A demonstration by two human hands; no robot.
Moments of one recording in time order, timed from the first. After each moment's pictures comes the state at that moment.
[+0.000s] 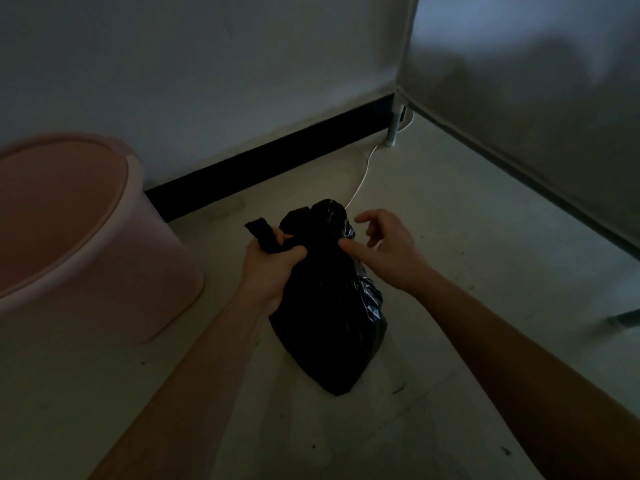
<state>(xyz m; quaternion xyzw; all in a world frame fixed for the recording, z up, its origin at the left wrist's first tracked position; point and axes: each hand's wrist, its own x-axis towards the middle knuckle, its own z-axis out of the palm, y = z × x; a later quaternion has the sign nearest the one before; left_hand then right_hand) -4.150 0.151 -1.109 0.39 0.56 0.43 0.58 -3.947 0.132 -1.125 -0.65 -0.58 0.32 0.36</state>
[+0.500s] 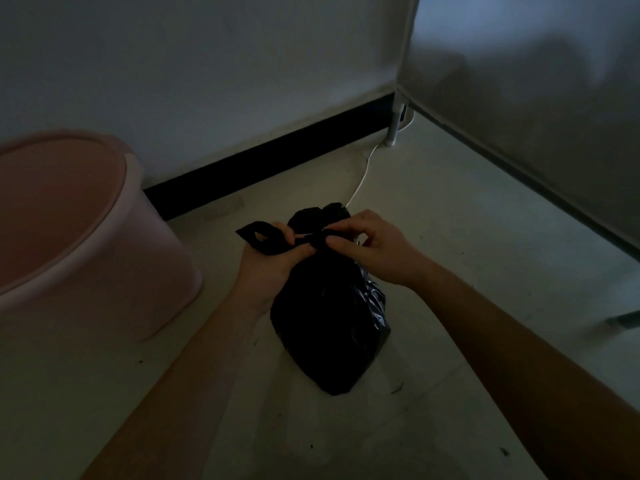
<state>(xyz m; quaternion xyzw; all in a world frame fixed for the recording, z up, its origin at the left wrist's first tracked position) -4.154 0.150 -1.103 0.46 0.49 0.44 0.60 -3.954 0.137 -1.103 -0.57 -0.67 0.36 0.32</state>
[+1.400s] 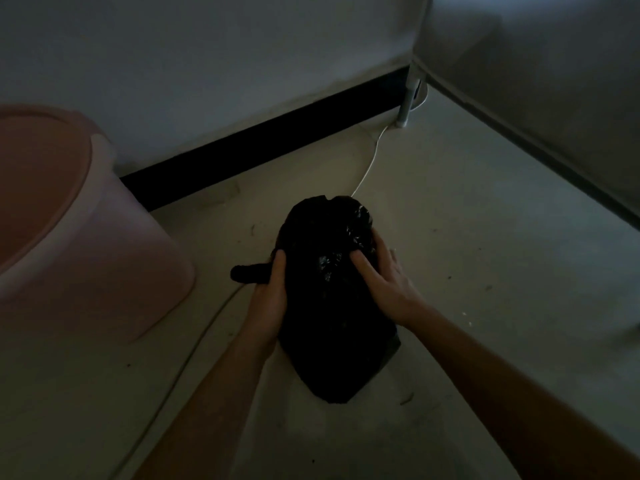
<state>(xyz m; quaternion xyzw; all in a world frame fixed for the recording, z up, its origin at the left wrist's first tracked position) -4.166 0.134 -1.173 0.36 0.62 0.29 0.63 -3.966 0.113 -1.170 -0.69 -0.48 0.47 0.27</state>
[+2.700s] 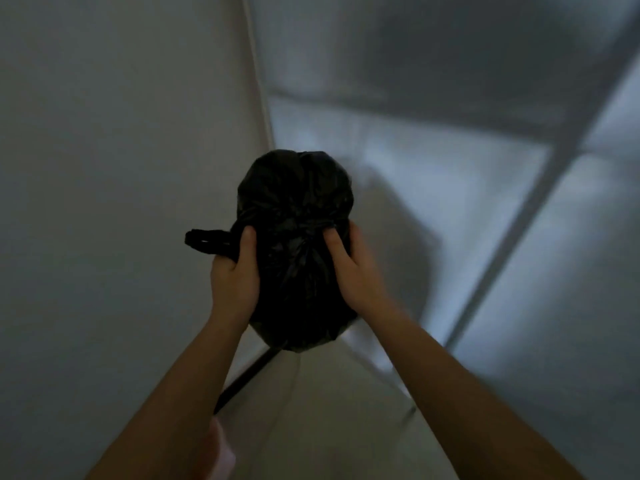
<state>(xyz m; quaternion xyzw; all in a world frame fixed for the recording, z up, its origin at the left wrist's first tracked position) -4.027 0.093 -0.164 0.54 0.49 0.47 0.51 -3.876 0.035 -0.187 -0.62 -0.43 0.25 0.61</state>
